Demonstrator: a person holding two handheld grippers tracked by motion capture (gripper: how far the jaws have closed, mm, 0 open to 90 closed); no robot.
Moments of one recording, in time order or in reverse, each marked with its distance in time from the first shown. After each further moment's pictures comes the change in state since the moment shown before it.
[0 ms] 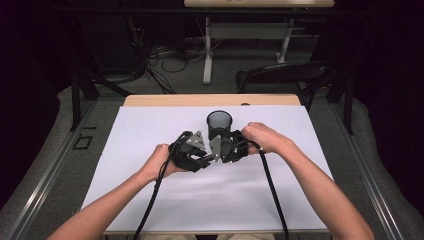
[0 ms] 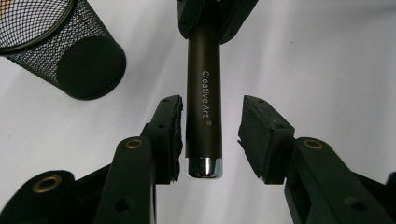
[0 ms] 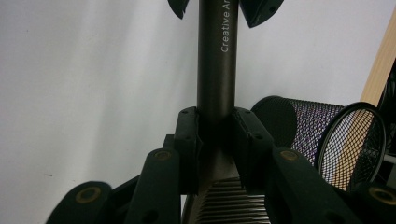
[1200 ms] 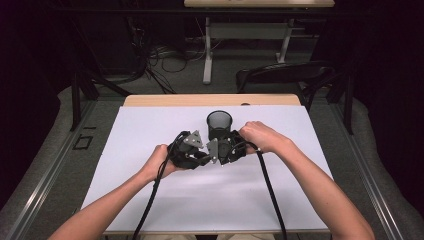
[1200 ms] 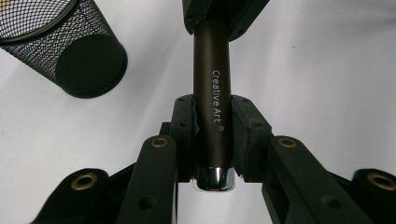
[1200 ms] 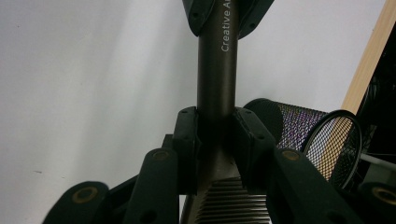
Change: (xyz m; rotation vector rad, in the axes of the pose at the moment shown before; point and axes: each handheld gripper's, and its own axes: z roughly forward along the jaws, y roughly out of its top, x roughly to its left) left arm 0.001 -0.008 0.004 -0.063 -0.002 -0.066; right arm 0.000 0.009 -0.005 0.038 -0.042 -0.059
